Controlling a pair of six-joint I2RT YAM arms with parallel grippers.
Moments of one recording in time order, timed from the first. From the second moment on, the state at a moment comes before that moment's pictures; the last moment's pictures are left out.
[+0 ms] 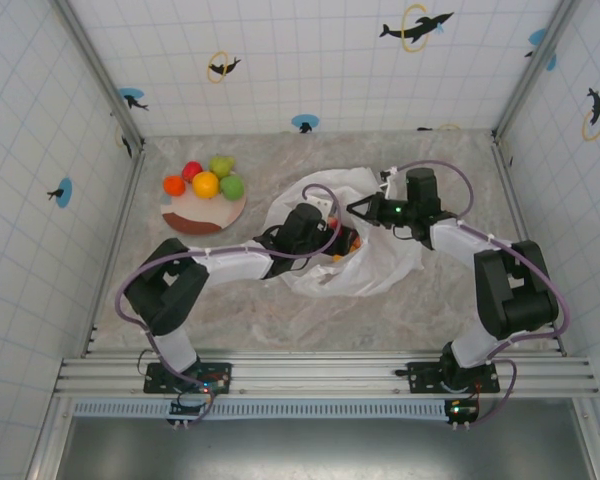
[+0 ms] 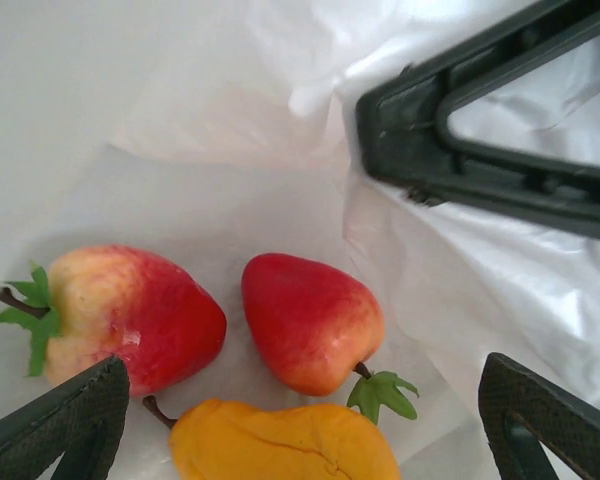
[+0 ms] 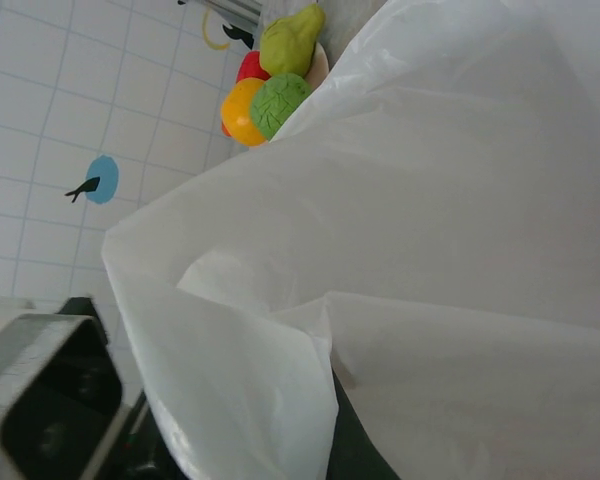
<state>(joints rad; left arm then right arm) -0.85 1.75 0.97 0.24 0.06 -0.46 0.28 1.60 0.87 0.17 -0.82 0.70</state>
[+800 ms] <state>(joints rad) -0.75 1.27 0.73 0.07 0.14 -0.38 0.27 1.60 0.87 0.14 -0.79 0.64</state>
